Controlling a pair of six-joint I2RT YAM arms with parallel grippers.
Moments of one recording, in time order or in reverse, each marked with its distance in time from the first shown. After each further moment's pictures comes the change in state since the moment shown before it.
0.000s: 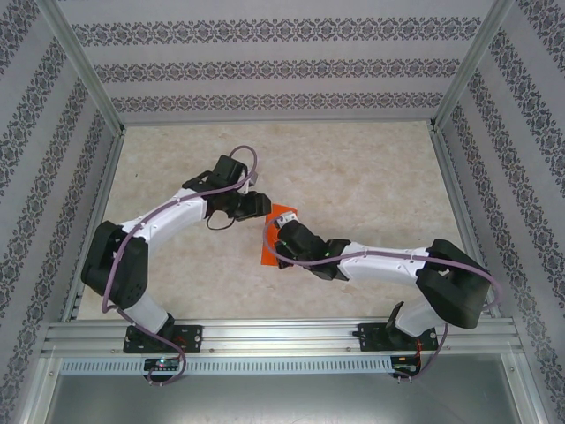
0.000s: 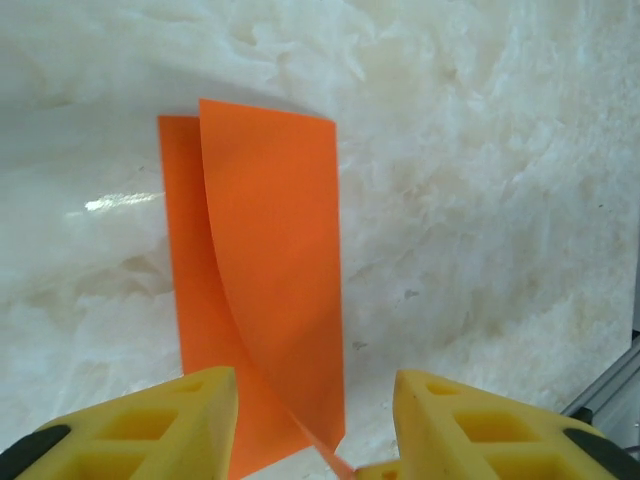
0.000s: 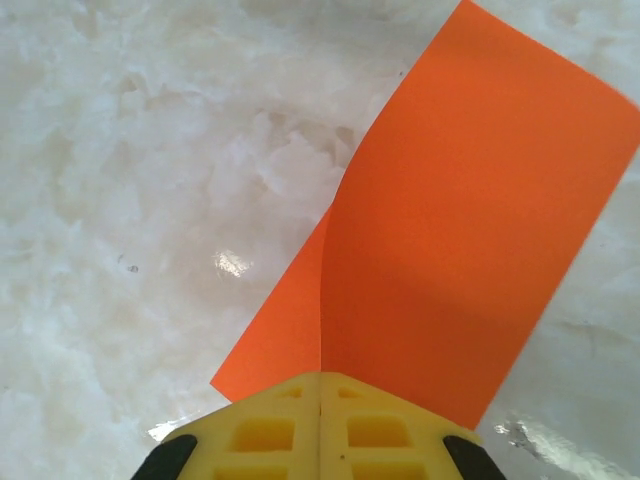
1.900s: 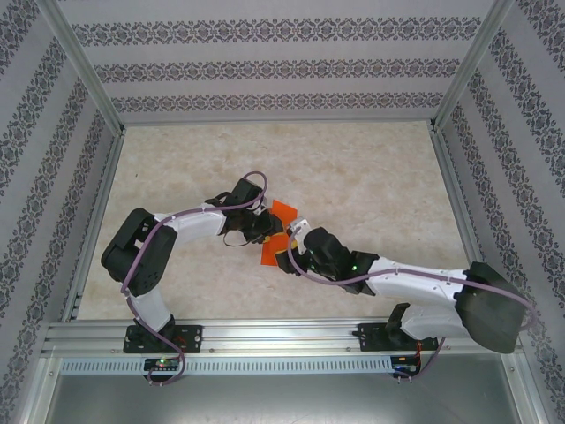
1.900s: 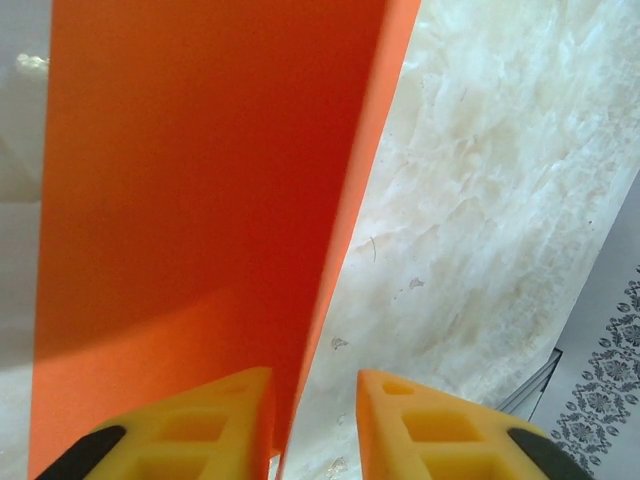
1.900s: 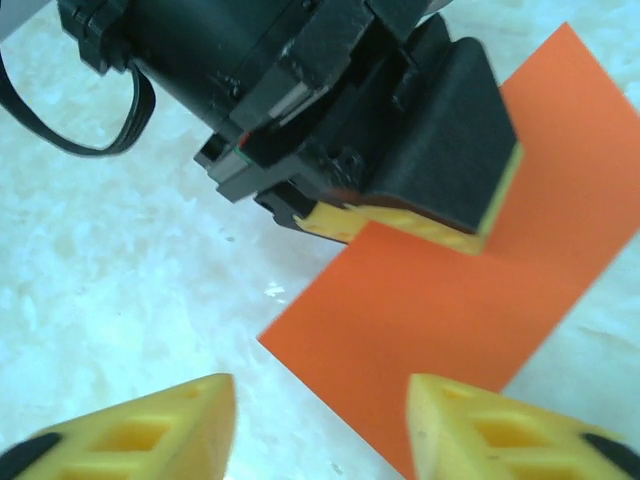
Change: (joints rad) left arm -0.099 0.154 -0.135 0.286 0.104 -0.381; right arm 0.011 -0.271 -0.210 0.125 -0.062 -0.146
